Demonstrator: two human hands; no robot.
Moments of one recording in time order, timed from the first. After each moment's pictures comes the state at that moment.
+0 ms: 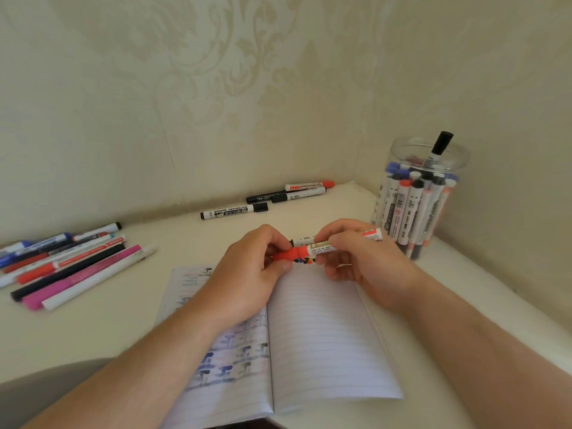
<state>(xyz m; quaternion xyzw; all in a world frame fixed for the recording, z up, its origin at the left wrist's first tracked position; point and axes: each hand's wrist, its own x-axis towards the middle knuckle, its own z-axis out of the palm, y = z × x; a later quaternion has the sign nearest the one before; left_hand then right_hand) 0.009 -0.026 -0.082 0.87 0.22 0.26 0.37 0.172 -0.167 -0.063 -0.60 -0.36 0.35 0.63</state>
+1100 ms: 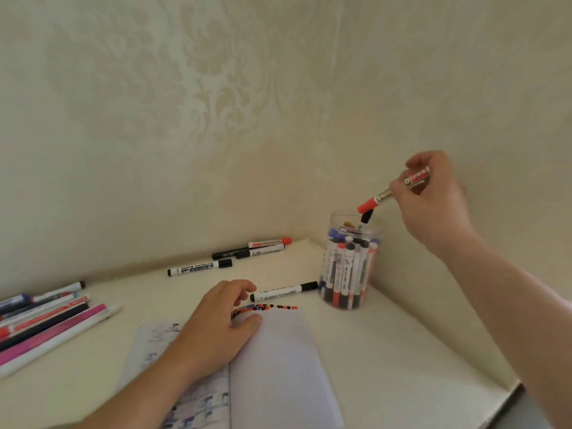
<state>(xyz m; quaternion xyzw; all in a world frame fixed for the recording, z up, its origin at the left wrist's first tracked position) 0.007 -0.027 -0.084 0.90 0.17 0.25 0.31 0.247 -0.254 0.097 -0.76 -0.32 -0.22 0.52</state>
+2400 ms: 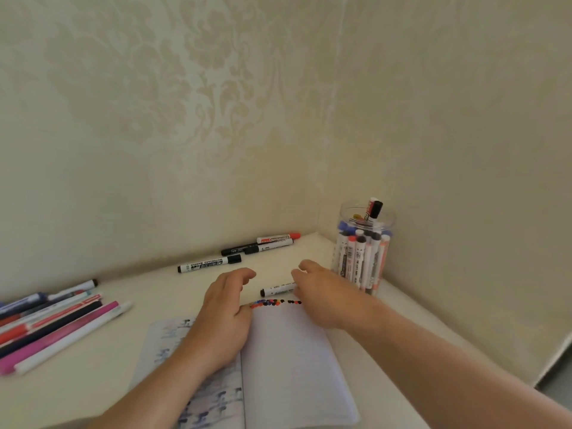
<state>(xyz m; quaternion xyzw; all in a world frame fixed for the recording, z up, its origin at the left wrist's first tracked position) 0.014 -0.025 -0.085 0.88 0.24 0.25 0.34 0.186 -0.157 -0.043 -0.84 -0.53 -0.02 0.02</state>
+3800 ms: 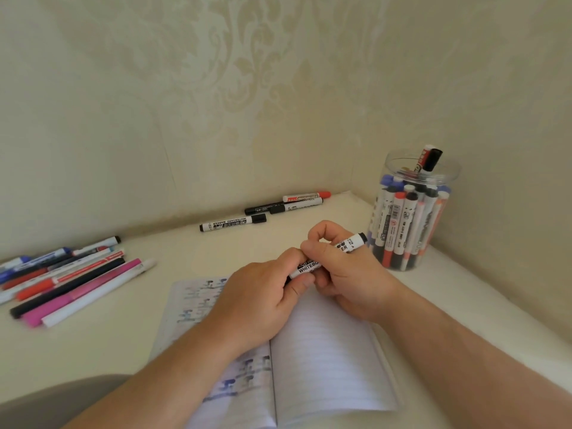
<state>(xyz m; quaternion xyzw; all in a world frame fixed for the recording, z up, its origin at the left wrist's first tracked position) 0.007 -0.039 -0.083 0.94 0.10 0.26 0.17 0.152 -0.150 -0.061 -0.52 -0.36 0.39 0.67</state>
